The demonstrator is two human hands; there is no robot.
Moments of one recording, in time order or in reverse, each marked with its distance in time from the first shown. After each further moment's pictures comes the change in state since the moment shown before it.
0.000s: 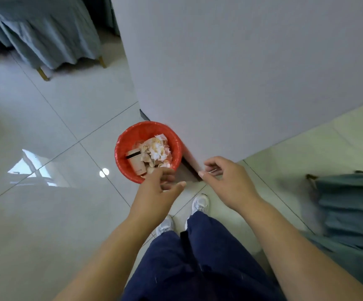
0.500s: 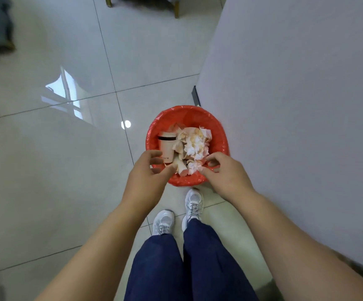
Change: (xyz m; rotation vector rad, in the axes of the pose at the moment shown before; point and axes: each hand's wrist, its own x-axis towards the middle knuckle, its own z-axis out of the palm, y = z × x) left_hand 0.147 -0.109 -0.050 -0.283 0.397 -0.334; right_hand 0.202 -0.003 0.143 -0.322 -0.373 -0.065
